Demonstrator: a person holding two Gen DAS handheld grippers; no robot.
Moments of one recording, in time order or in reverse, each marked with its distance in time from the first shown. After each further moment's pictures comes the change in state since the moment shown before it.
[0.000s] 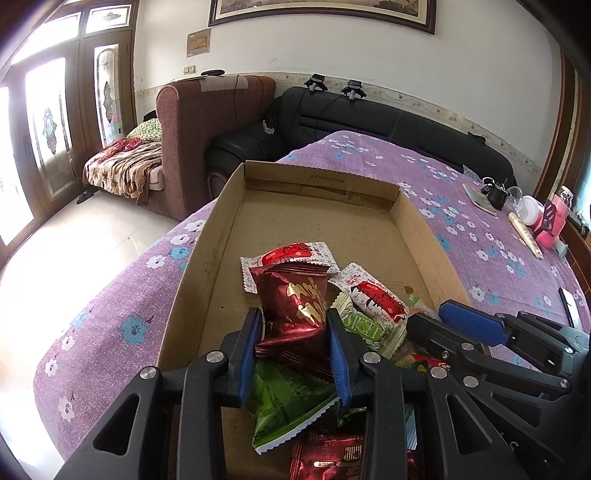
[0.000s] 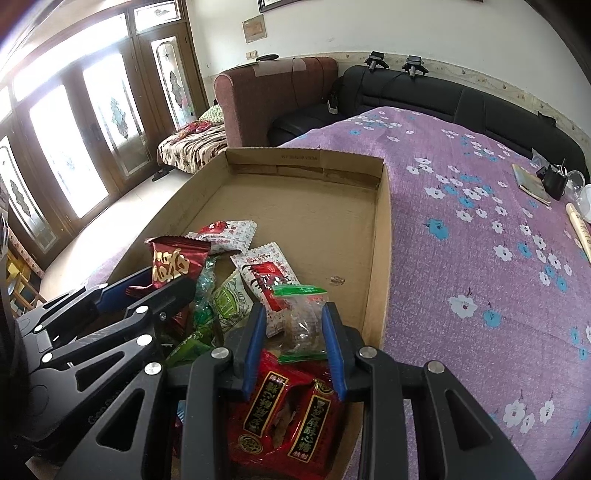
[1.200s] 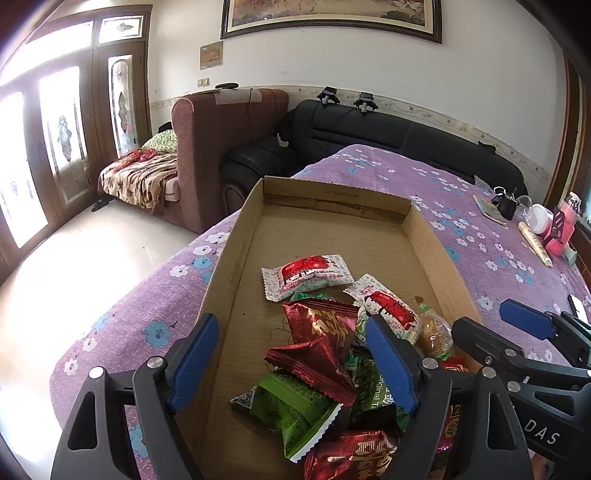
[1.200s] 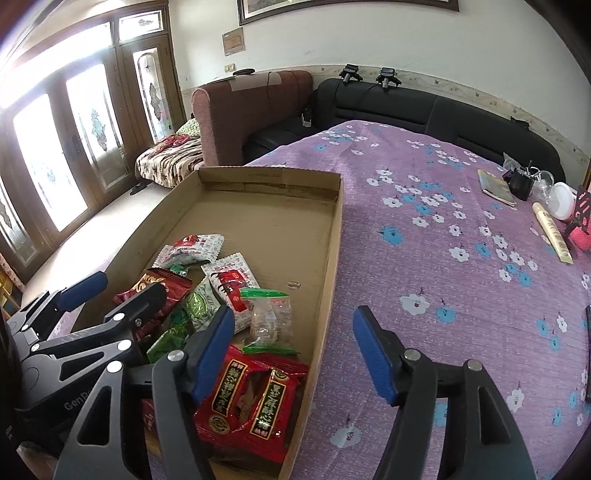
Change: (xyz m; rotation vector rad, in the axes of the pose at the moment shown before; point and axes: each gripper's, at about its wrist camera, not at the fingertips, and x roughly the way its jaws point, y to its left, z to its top) left arm -0.017 0.009 0.000 -0.006 -0.053 0.064; right arm -0.028 -0.015 -0.004 0.029 -0.051 -0.106
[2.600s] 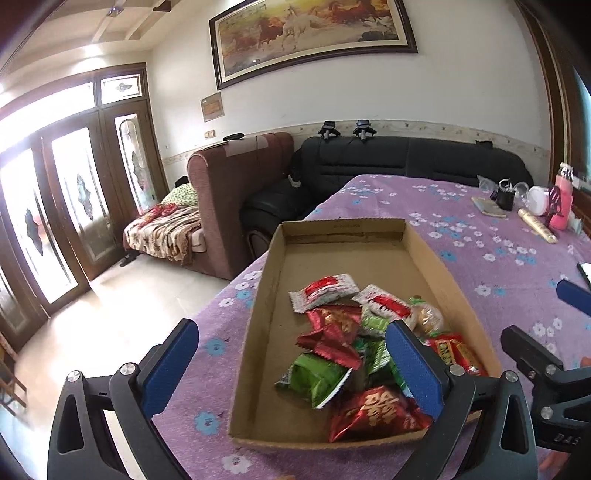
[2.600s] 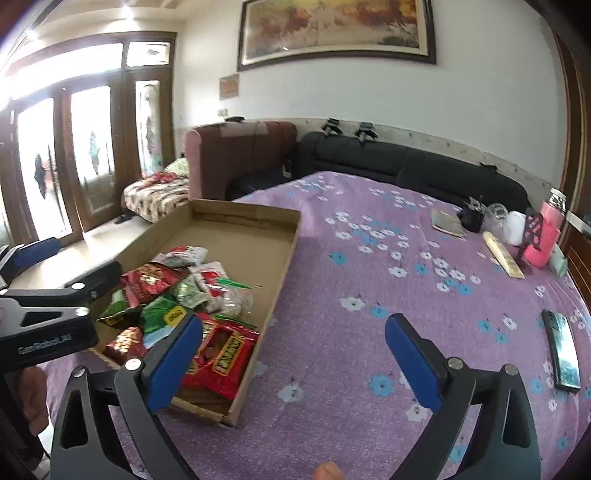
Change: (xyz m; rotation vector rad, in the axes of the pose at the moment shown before) left arm -0.064 -0.010 -0.016 0.147 -0.164 0.129; right arm -0.067 -0.011 -0.048 -0.058 -0.238 -0.077
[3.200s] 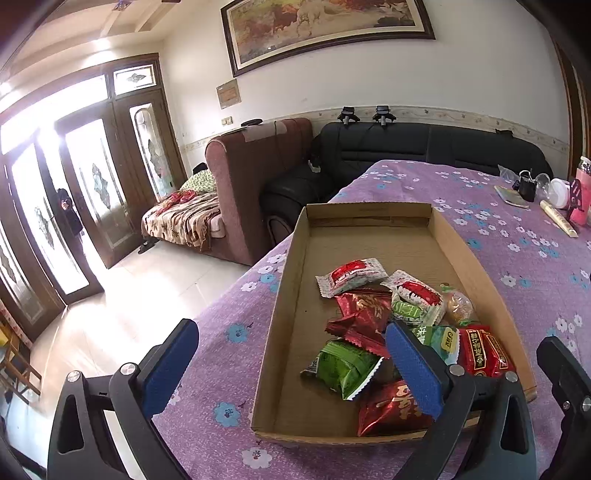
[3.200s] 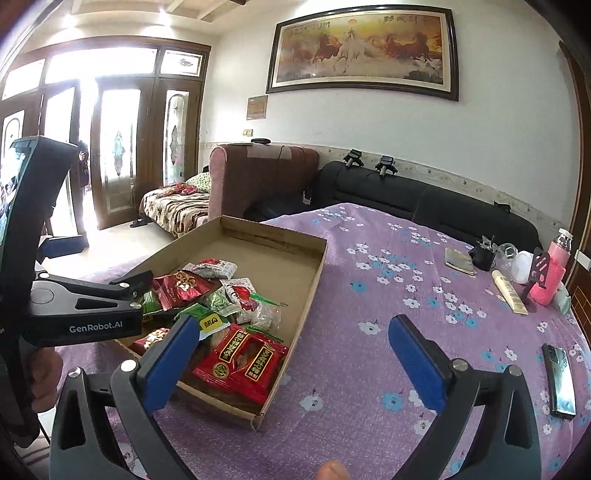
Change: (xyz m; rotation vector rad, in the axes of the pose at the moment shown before) left arm 0.011 0.004 -0.005 -0.010 0.055 0.073; right arm -0.018 0.019 -0.003 -0.091 -0.101 0.027
